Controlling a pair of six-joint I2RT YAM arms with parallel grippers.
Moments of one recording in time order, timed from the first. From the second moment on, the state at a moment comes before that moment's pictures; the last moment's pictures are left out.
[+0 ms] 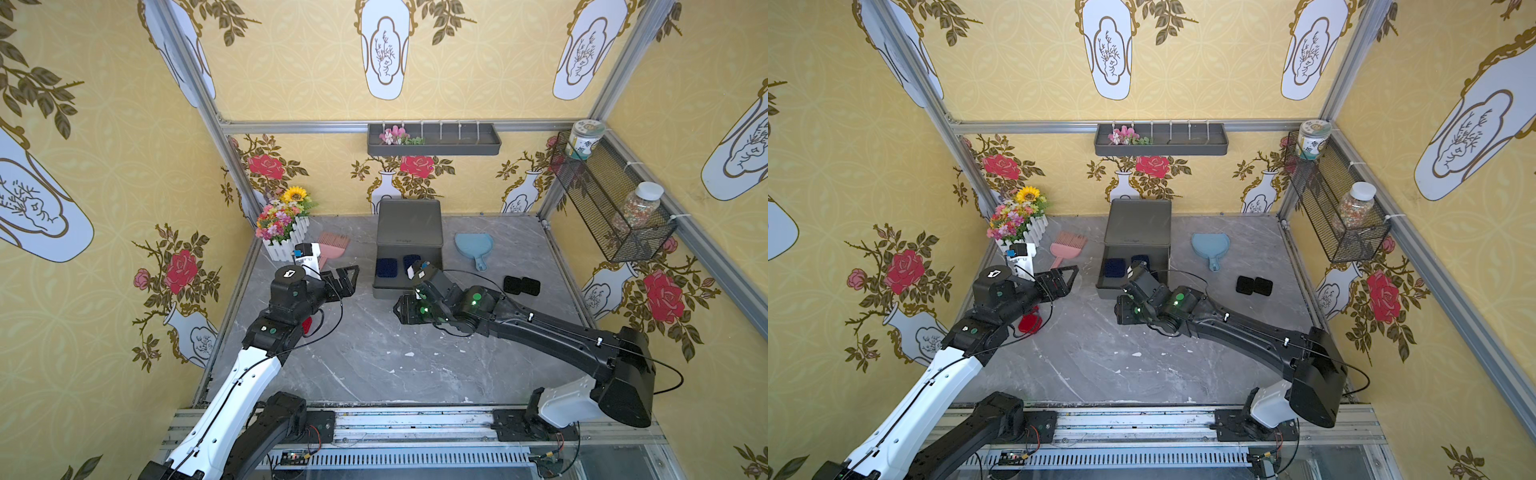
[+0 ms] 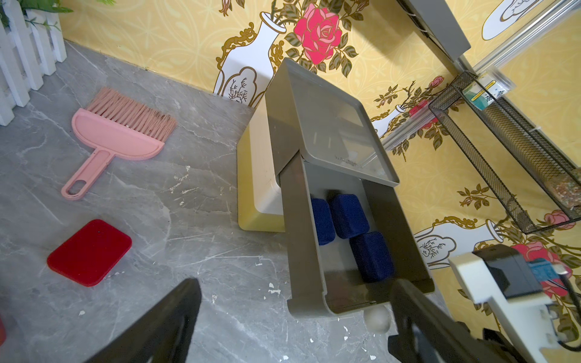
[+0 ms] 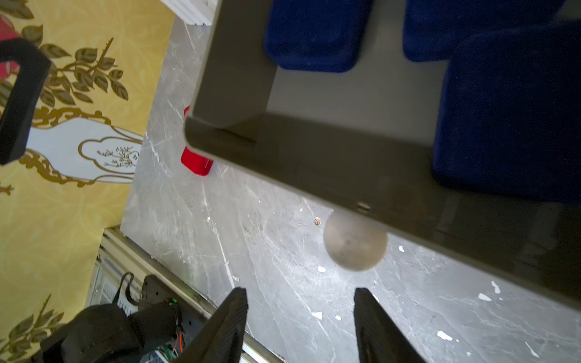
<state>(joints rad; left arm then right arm) -0.30 0.86 0.76 -0.26 0.21 -0.54 0.94 1.46 1.20 -0.58 0.06 0.76</state>
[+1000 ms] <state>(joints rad) -0.30 0.87 0.78 -0.29 0.19 -0.53 0.87 1.54 1.25 -0.58 0.14 0.77</state>
